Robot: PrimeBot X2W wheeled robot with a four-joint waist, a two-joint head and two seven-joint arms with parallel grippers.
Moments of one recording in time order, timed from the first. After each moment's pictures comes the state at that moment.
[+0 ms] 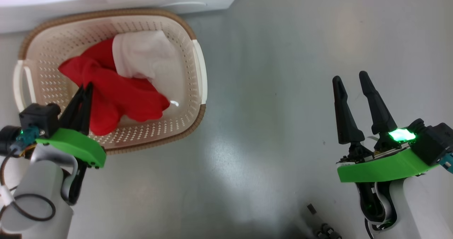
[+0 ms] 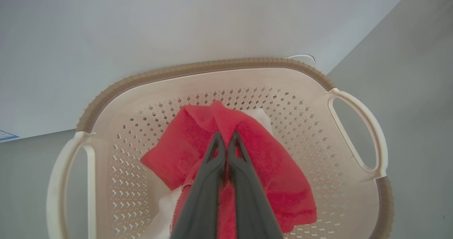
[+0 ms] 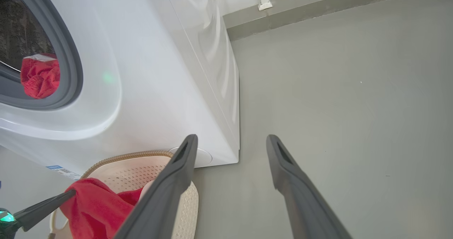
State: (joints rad) left arm -0.64 0.28 -0.18 0.67 -0.34 -0.13 -0.26; right arm -0.25 -0.04 0.08 0.04 0.49 0.12 -0.26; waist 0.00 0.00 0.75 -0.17
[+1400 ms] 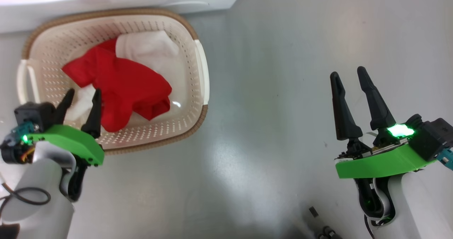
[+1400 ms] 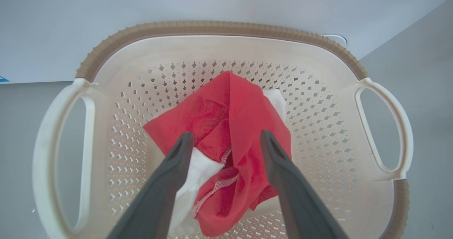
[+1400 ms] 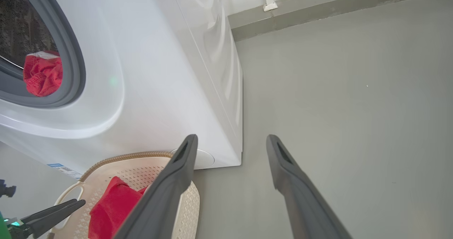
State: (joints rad) left arm -0.74 0.29 -0.29 0.87 -0.54 -0.13 -0.26; right arm -0.27 -0.04 0.09 0.05 0.48 0.12 -0.26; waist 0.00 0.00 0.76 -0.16
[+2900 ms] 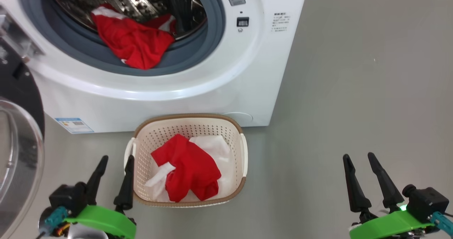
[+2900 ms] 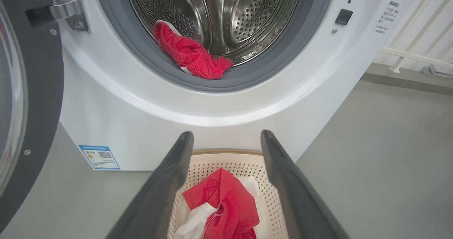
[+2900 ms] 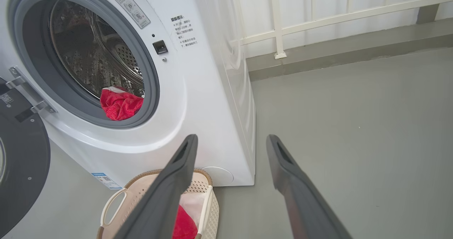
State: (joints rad) left arm -0.25 0.15 -0.08 0.46 -0.38 -0.13 -0.26; right arm 0.02 -0.04 0.00 0.15 0.41 0.12 -0.26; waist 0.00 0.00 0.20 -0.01
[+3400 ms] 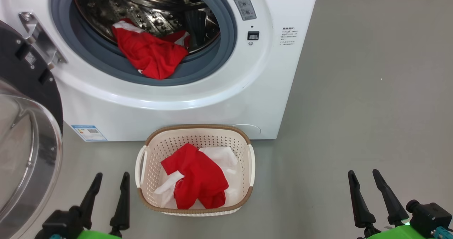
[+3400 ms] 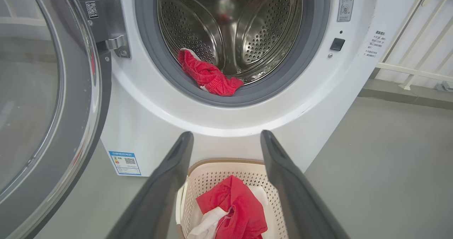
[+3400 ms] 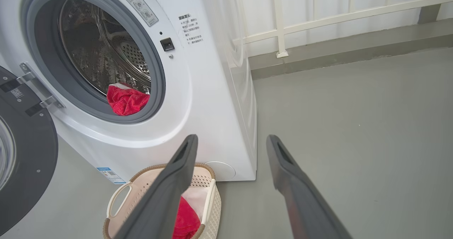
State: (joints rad) left arm -0.09 0.11 0.00 0.30 -0.31 -0.13 -0.26; right arm 0.10 -0.04 -0.02 0.15 0.40 0.12 -0.26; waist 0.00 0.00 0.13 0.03
